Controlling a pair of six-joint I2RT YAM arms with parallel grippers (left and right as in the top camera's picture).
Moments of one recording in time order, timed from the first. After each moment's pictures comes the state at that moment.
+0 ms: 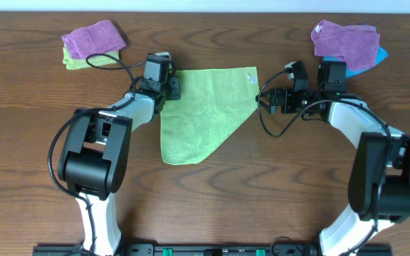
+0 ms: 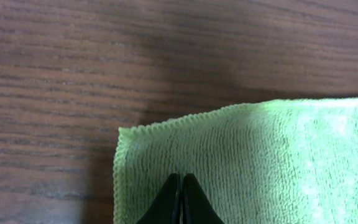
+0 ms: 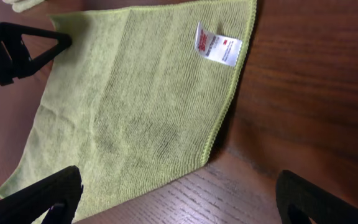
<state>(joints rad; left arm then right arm) -0.26 2.09 1.20 0.05 0.01 -0.30 -0.05 1.89 1.09 -0.23 -0.71 -0.01</state>
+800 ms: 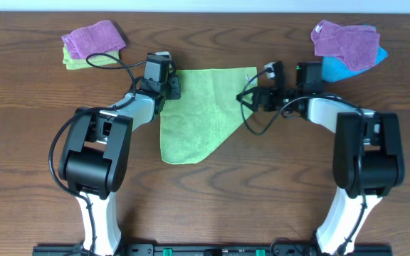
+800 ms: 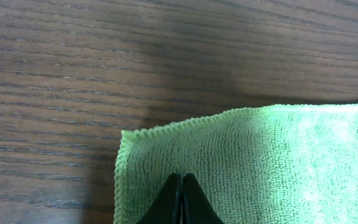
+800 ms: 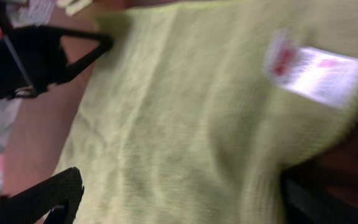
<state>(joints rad) -0.26 2.10 1.20 0.07 0.00 -0.30 0.07 2.08 1.14 -0.04 -0.88 0.12</state>
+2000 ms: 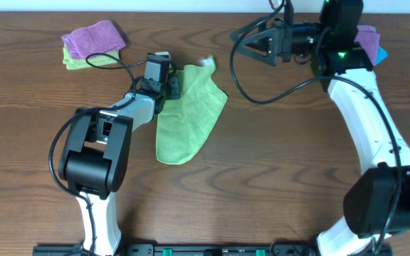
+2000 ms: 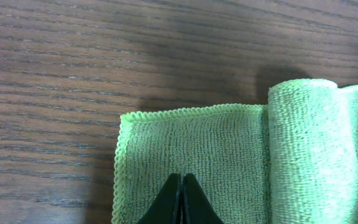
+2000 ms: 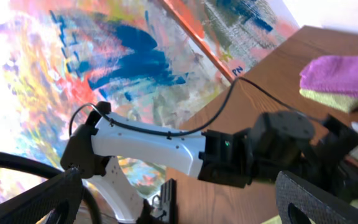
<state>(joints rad) -0.26 2.10 1.20 0.07 -0.01 -0.30 0.10 1.80 1.57 -0.01 -1.48 0.57</state>
